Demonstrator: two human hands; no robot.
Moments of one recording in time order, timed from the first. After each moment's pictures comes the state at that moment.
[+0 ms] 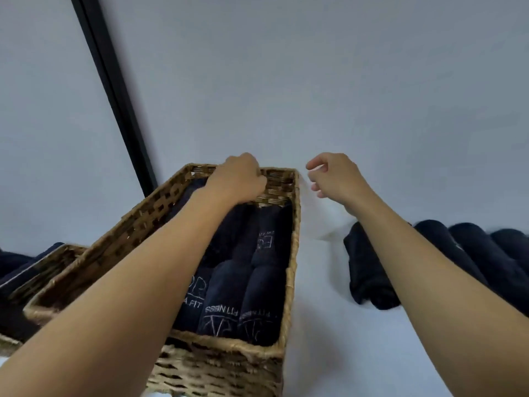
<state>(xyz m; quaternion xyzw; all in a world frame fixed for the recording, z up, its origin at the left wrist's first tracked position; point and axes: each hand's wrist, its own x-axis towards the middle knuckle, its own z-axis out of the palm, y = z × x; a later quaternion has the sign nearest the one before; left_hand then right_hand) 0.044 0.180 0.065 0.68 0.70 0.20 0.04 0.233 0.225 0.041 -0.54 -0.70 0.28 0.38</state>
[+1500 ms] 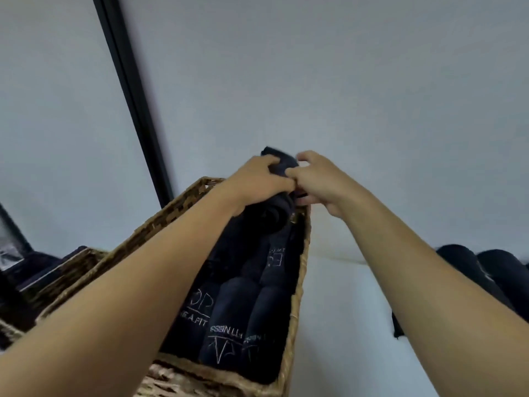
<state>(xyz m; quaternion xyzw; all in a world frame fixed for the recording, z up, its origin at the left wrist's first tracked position) 0.062 0.174 0.091 0.64 0.64 0.35 0.24 0.192 0.205 0.087 -0.44 -0.68 0.45 0.37</state>
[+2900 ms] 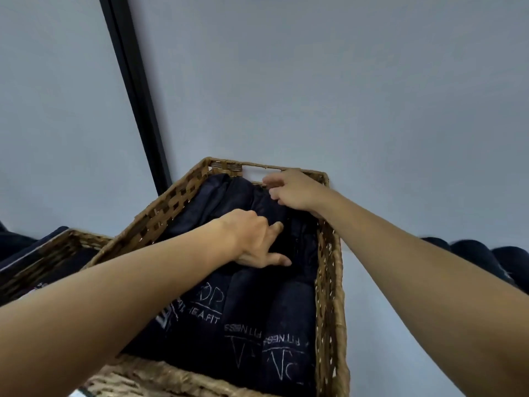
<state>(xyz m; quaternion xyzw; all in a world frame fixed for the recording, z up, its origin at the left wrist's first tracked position) 0.015 0.167 0.009 0.80 0.57 -0.20 -0.09 0.122 0.262 0.026 -0.44 -0.82 0.30 0.19</state>
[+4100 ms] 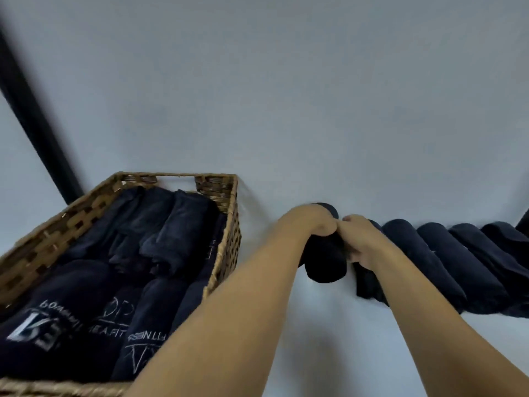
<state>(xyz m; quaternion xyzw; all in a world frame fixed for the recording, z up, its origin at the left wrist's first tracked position) 0.261 0.192 0.040 0.72 0.62 0.03 0.31 0.371 0.203 -0.023 -0.64 -0.45 0.49 0.38</state>
